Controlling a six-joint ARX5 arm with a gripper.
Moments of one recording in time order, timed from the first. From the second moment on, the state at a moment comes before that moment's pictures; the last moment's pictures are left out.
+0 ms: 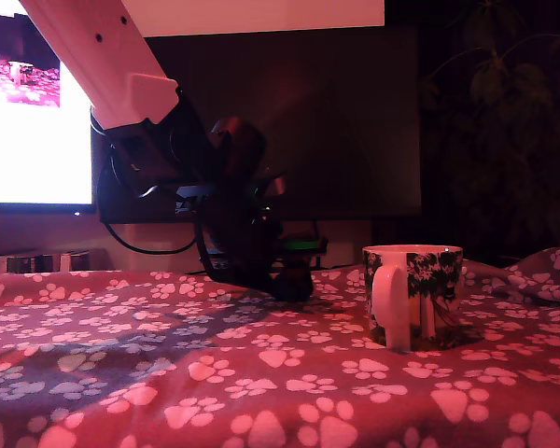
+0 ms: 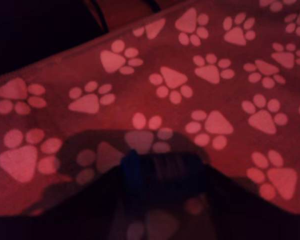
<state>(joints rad) -0.57 2.23 1.48 0.13 0.05 -0.07</state>
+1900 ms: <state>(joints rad) -0.57 2.02 1.49 -0.16 0.26 0.06</state>
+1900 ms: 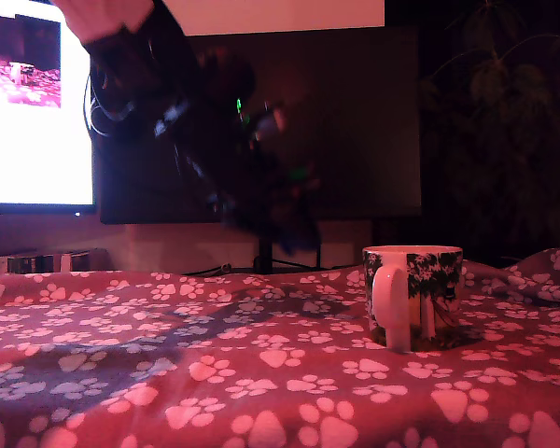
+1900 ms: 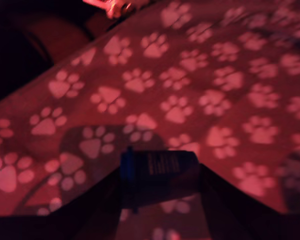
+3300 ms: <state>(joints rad) -0.67 1.57 0.86 0.22 0.51 0.01</state>
